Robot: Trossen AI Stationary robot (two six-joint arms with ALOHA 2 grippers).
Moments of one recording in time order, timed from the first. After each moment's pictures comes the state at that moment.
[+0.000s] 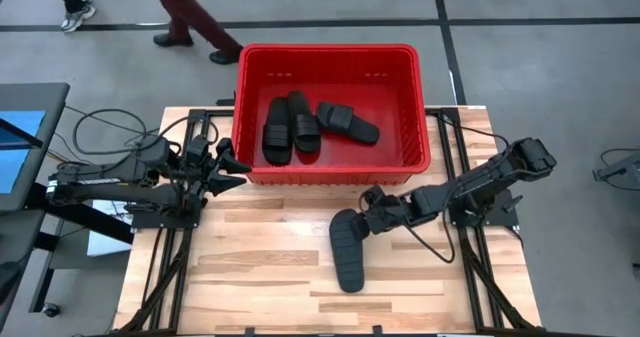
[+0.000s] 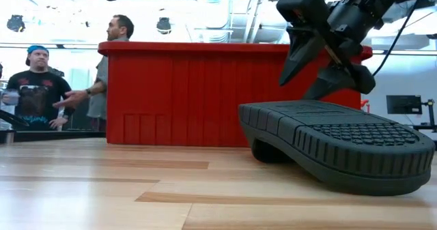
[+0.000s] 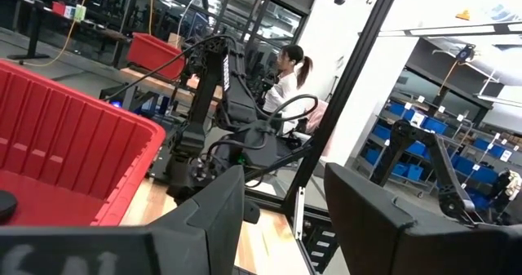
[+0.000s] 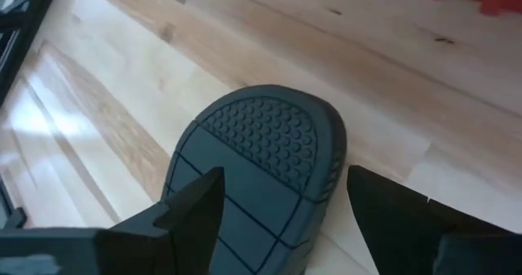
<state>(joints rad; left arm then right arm) 0.08 0.53 0.59 0.12 0.23 -0.43 0.31 1.49 0.83 -0.29 0.31 1.20</state>
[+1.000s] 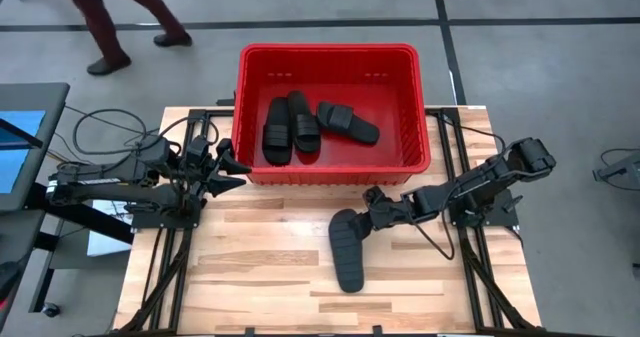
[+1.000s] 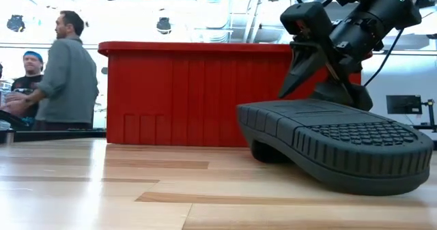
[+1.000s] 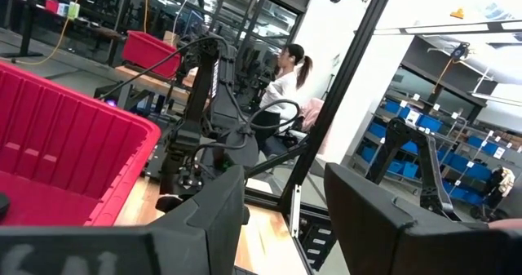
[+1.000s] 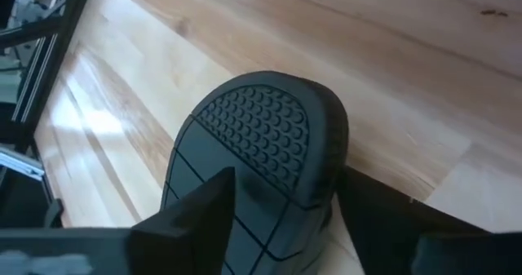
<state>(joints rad) 0.08 0.53 0.59 0.12 0.25 -0.43 0.28 1.49 0.68 -0.01 0.23 1.19</state>
